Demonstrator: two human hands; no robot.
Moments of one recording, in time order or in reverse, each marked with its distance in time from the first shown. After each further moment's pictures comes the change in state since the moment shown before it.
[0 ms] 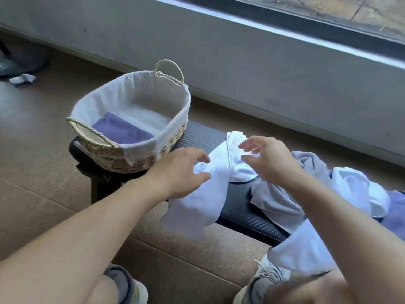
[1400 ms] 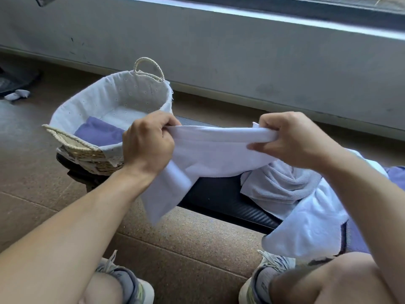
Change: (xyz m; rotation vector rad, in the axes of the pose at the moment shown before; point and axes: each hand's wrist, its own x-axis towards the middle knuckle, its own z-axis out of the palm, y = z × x) left_hand 0.016 0.015 -0.011 -0.017 0.771 0.031; right_hand -0.029 0.017 -0.071 -0.074 0.076 -0.243
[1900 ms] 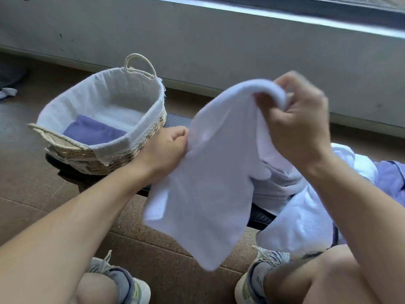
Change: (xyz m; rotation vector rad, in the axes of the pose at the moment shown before) left_hand -0.005 0.011 0.013 -0.437 -0.668 -0.314; right_hand -0.006 -0.039 -0.001 0.240 0.628 0.097
